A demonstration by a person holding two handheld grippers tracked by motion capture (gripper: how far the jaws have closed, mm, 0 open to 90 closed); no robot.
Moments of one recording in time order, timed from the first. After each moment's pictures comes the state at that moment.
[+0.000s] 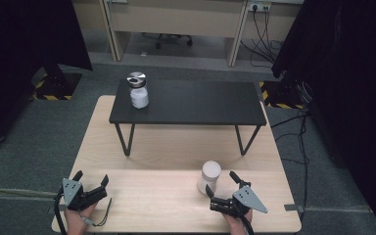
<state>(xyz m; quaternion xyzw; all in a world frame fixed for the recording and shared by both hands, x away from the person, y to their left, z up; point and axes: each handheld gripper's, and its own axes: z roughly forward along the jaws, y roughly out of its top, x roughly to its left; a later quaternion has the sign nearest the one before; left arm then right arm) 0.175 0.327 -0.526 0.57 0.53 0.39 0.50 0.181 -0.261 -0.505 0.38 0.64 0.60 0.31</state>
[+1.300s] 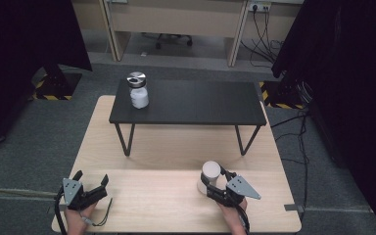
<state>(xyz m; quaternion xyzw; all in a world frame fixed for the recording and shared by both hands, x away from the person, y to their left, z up) 0.176 0.326 -0.526 0.57 0.53 0.39 0.49 0.215 -0.260 -0.497 0.34 0.66 0.60 0.28</state>
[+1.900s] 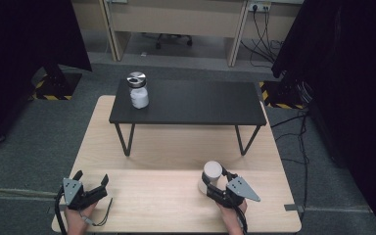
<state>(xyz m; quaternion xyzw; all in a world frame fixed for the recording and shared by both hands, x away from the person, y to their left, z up) 0.177 0.325 -0.526 0.57 0.53 0.39 0.49 0.202 -0.251 -0.492 0.37 0.65 0.59 0.30</state>
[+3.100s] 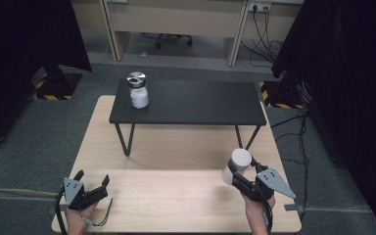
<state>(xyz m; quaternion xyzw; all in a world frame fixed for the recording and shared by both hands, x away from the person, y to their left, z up) 0.177 0.327 -0.526 0.58 0.52 0.39 0.50 0.184 -0.286 -0.419 0.41 0.61 0.58 0.35</state>
